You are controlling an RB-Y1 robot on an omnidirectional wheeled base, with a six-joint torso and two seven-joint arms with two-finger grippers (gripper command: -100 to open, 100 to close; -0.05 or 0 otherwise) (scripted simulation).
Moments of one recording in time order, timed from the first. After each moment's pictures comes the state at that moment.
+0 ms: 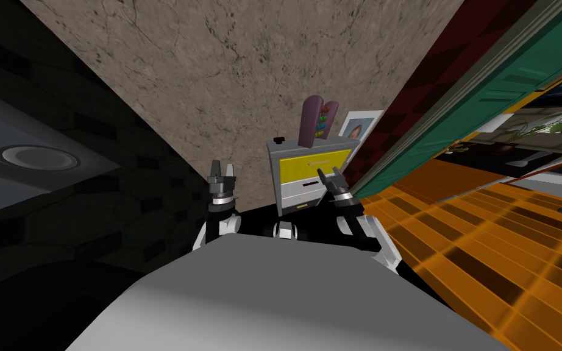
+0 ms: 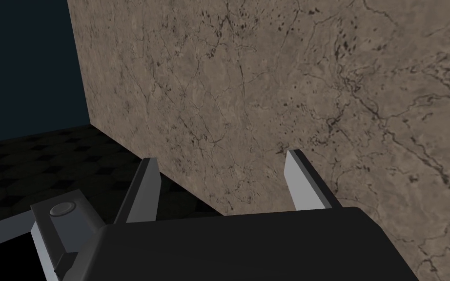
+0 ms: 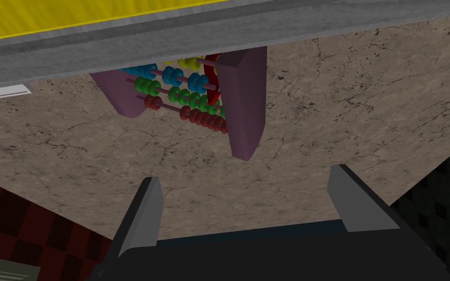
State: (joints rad) left arm 0.49 0.04 0.05 -2.27 -0.06 -0.61 0.04; right arm 0.31 -0.29 0.01 -2.17 0.63 -0.26 0.44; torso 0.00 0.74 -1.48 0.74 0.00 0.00
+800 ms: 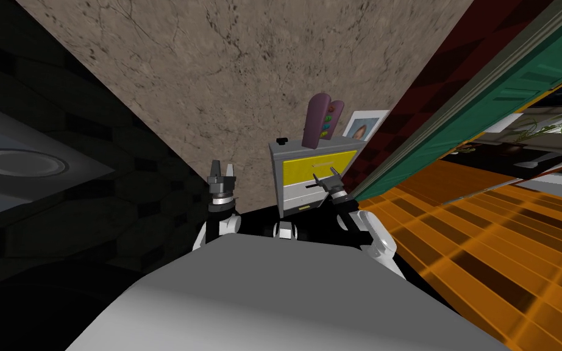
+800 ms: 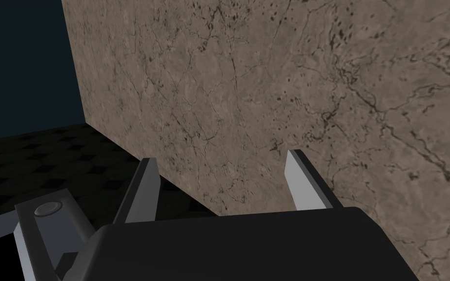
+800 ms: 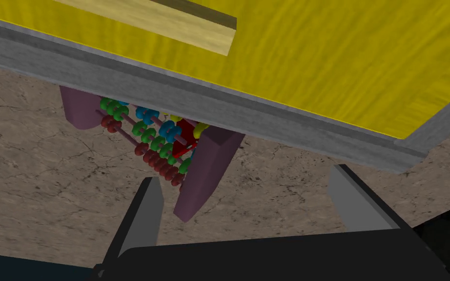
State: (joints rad) left arm 0.49 0.04 0.05 -2.27 -0.06 -0.61 0.04; right arm 0.24 -0.38 0.03 -2.08 0.85 -0.21 0.64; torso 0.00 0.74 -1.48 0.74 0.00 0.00
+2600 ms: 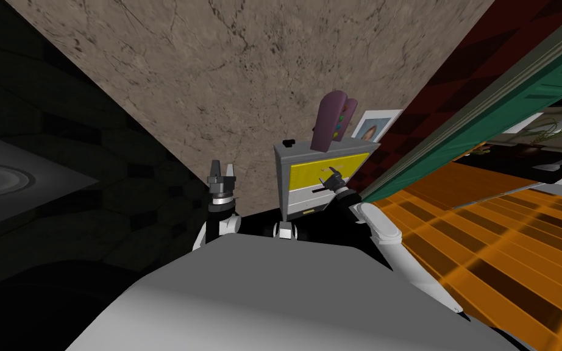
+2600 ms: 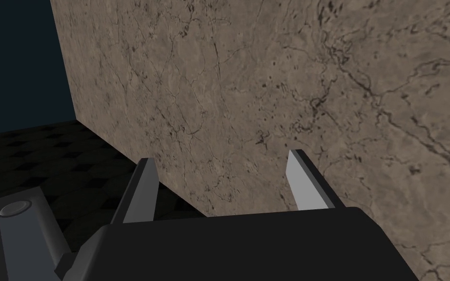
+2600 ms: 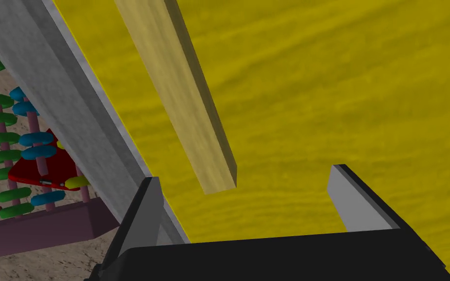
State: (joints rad) left arm 0.49 0.04 0.05 -2.27 -0.06 -0.61 0.04; right arm 0.13 -0.60 0.05 -1.90 1.25 -0.11 1.01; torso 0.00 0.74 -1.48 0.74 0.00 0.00
